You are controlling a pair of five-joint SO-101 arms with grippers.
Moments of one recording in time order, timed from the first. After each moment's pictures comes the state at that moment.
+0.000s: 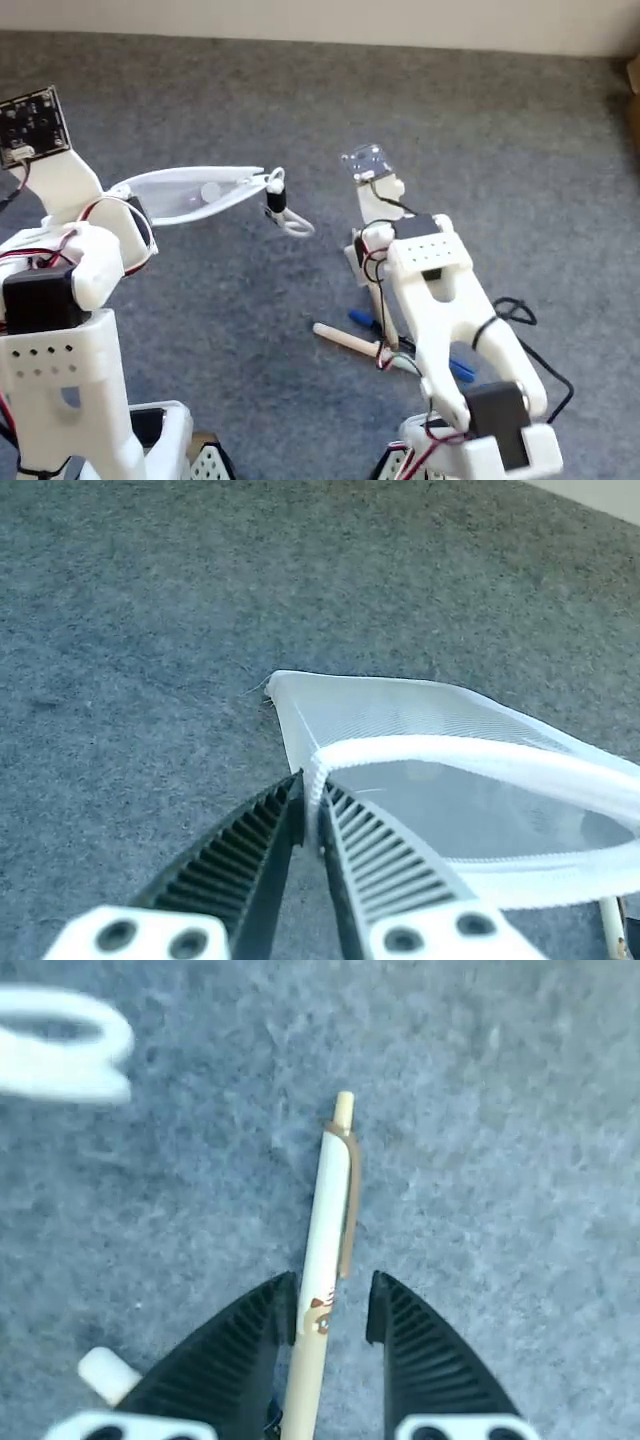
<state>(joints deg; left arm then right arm) -14.0 -45.6 19.6 79.5 18.4 -17.8 -8.4 35.4 51.2 13.7</state>
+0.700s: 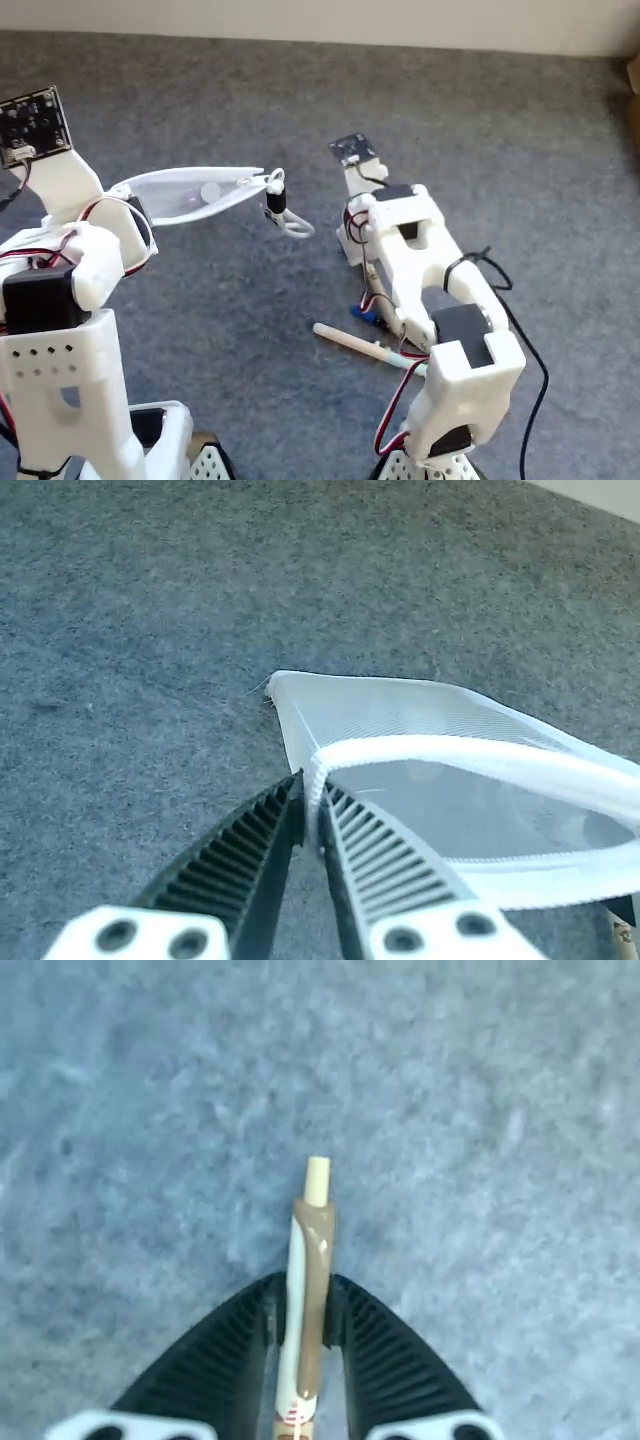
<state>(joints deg) -14.0 -45.6 19.6 79.5 18.1 -17.6 14.1 16.3 52.7 16.0</state>
